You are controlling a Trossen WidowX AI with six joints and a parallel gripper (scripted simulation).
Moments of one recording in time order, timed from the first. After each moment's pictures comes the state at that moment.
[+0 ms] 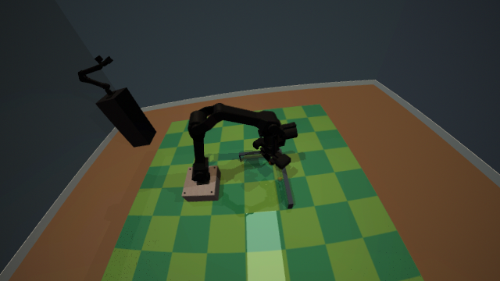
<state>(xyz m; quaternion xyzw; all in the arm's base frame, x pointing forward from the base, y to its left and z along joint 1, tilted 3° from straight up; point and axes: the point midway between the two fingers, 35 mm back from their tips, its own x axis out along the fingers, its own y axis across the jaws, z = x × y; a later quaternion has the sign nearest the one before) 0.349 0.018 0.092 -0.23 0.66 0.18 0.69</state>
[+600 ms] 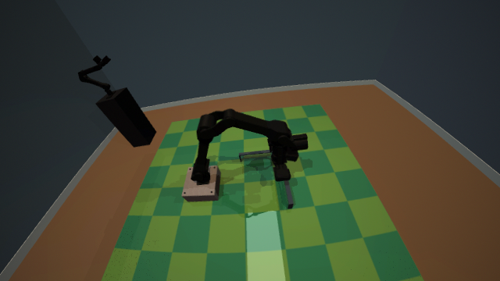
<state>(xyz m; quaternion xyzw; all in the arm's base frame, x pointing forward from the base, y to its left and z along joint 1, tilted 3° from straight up) 0.378 -0.023 0.079 -0.01 0.69 -0.03 0.73</state>
